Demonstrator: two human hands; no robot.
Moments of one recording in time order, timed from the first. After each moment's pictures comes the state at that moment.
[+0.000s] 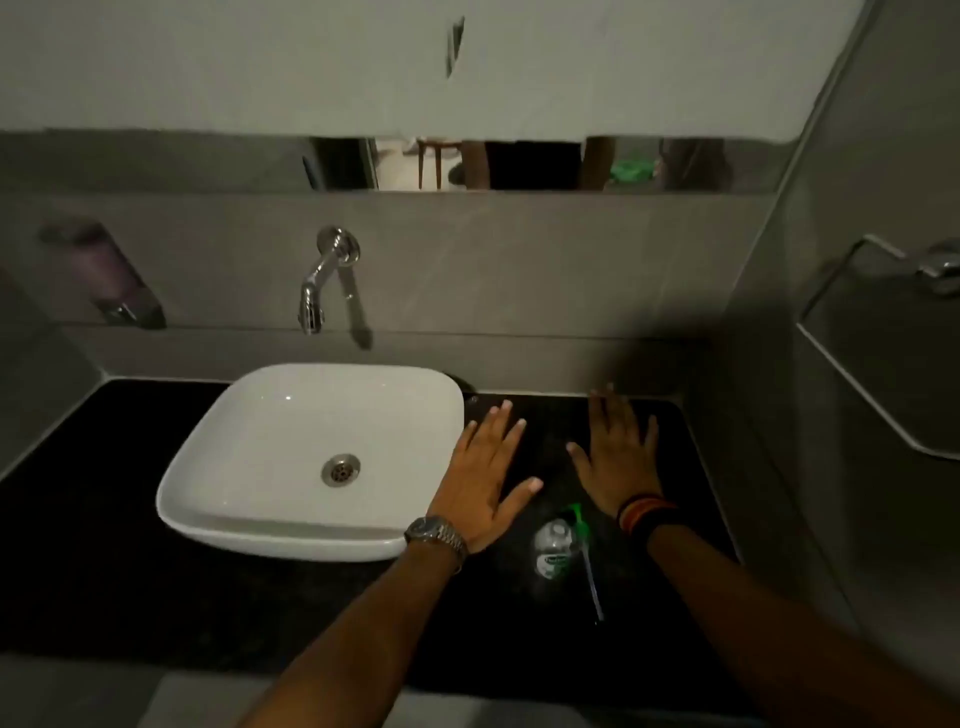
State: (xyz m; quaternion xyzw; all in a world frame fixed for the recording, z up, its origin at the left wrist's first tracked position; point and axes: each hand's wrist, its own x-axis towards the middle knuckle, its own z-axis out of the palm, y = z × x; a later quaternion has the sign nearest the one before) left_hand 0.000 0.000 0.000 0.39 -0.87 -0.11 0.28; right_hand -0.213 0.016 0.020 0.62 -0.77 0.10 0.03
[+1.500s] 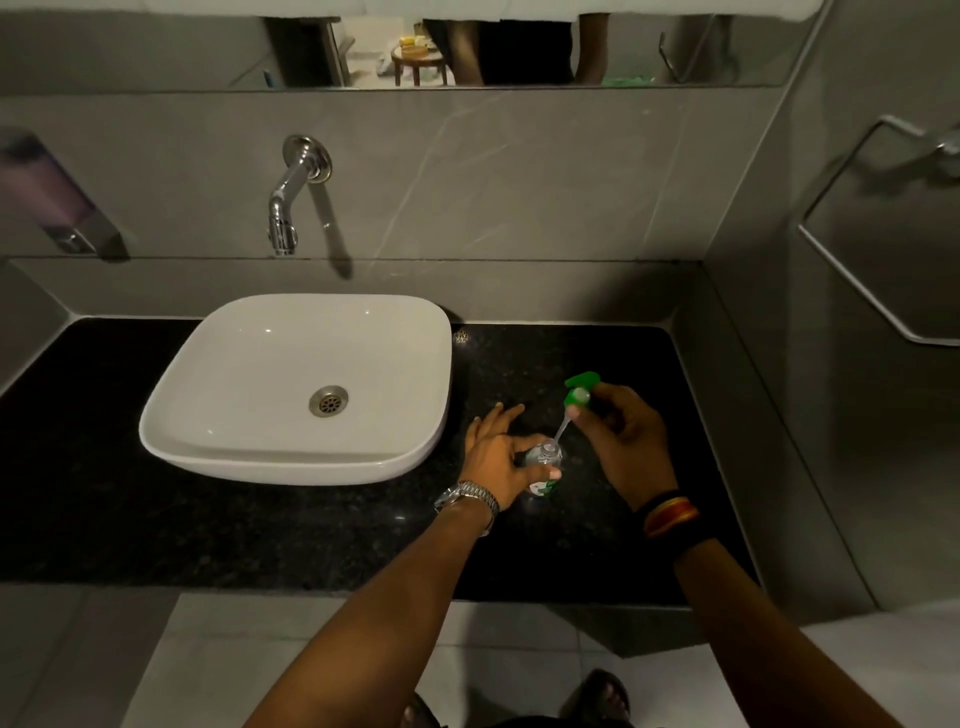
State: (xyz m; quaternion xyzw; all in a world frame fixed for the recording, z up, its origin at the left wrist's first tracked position) left_hand -0.030 0.032 -0.068 0.47 -0.80 -0.32 0.19; right_hand -0.197 0.103 0.027 0.47 -0.64 0.53 -0.31
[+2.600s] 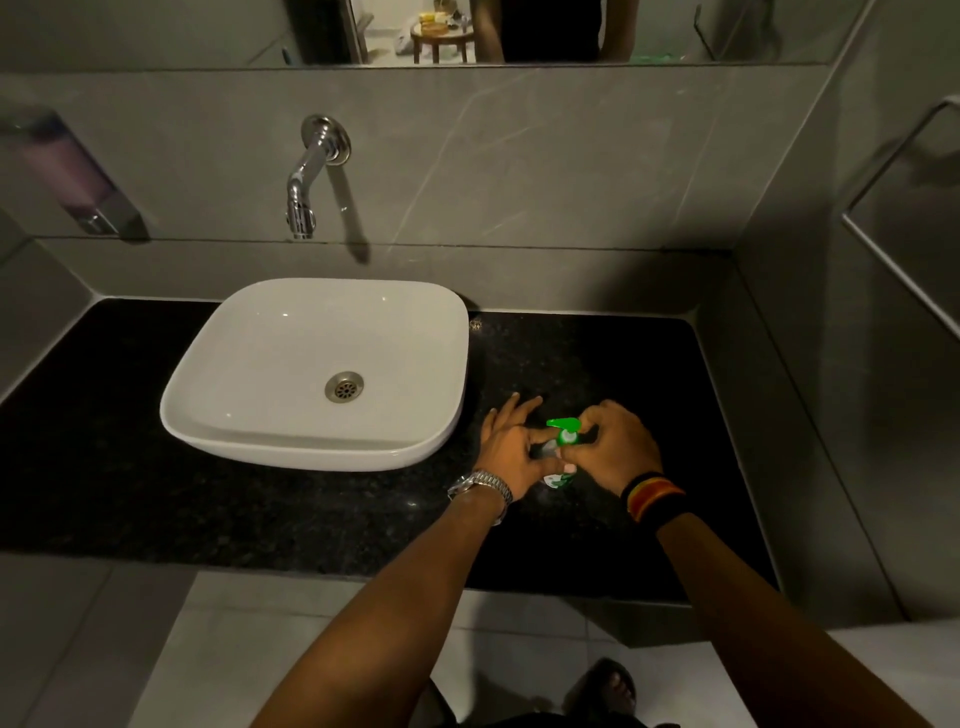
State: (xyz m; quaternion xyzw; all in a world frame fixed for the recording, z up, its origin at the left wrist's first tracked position) left_hand -0.029 0.028 -0.068 0.46 -0.81 -0.33 0.17; right_hand -0.190 0.072 -0.017 0.56 -0.78 0.19 -0.20
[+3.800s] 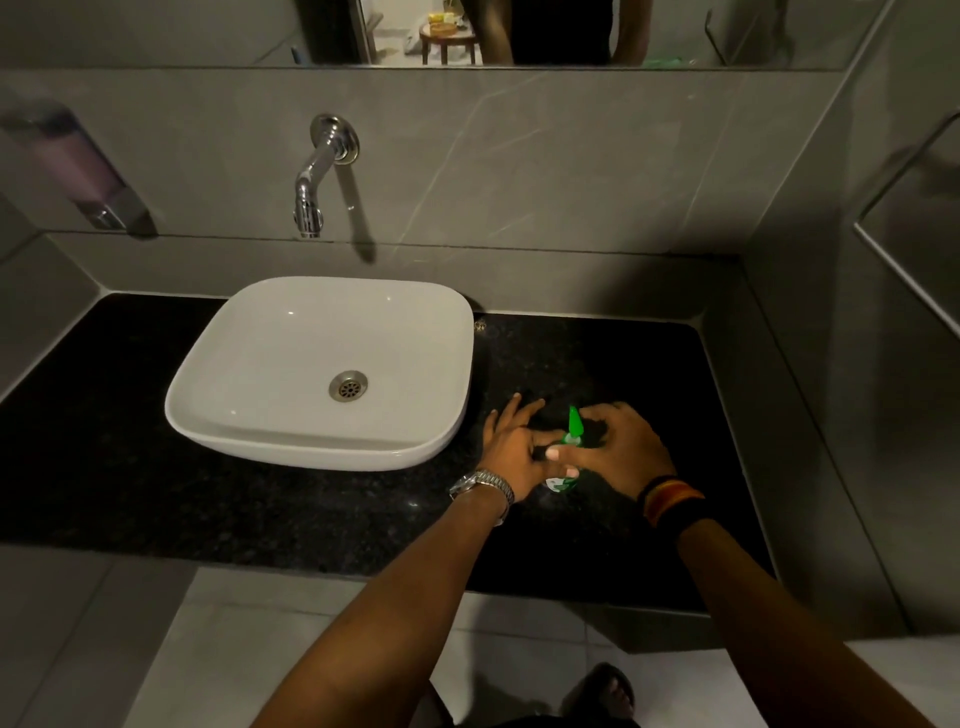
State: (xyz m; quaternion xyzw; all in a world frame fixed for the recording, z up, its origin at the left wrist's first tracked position) left_hand -0.028 0.025 -0.069 0.47 -0.81 -0.32 0.15; right_hand -0.199 0.071 -0.012 0.57 -0.76 0.18 -0.26
